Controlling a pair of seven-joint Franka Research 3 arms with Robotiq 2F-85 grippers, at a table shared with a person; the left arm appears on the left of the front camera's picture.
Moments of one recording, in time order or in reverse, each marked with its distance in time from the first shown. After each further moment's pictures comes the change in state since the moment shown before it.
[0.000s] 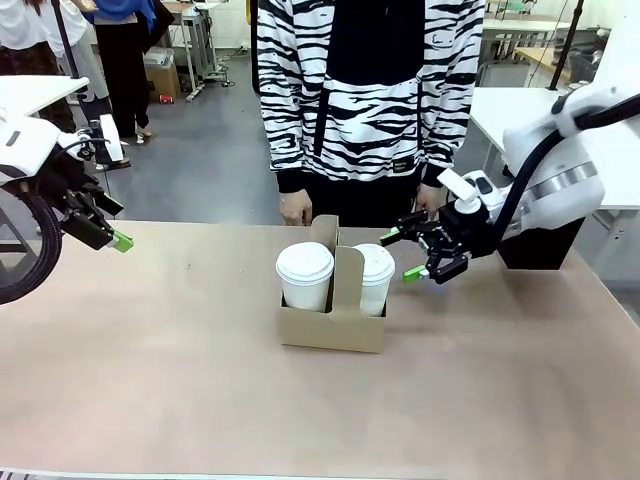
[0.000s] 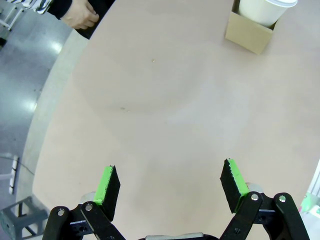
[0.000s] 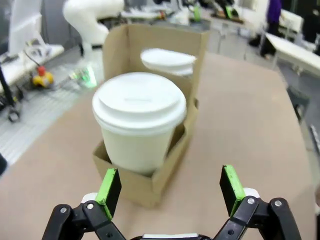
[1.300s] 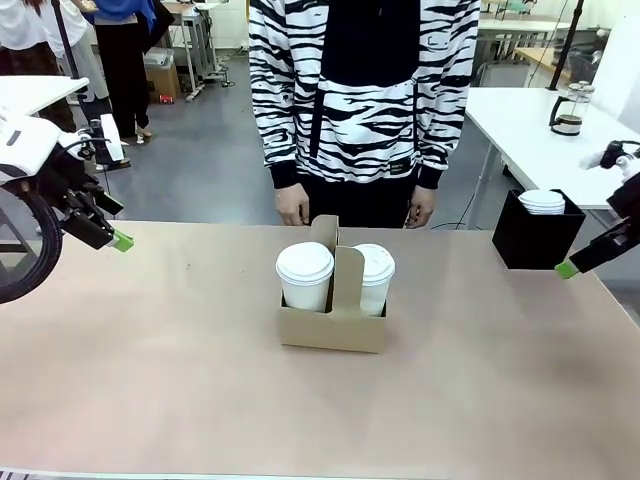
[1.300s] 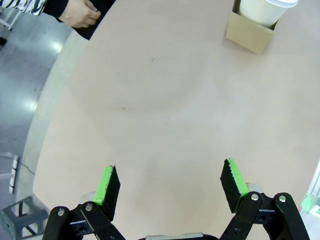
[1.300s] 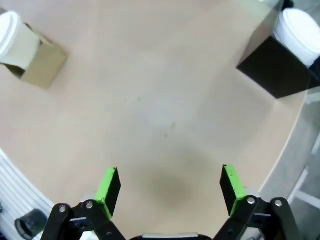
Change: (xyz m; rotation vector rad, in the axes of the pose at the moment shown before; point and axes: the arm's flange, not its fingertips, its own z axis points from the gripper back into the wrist) left arm 0.001 0.000 0.000 0.002 0.002 0.001; right arm 0.112 0.189 0.141 -0.938 0.710 -0.927
